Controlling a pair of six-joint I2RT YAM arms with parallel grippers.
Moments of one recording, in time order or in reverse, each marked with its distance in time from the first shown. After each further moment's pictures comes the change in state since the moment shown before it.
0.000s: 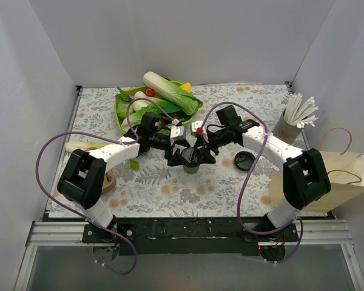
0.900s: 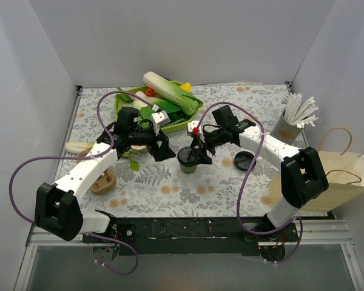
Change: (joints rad) left arm 0.097 -0.314 0.031 -0.316 -0.255 -0.306; right arm 0.033 0.020 0.018 0.027 0.008 0.027
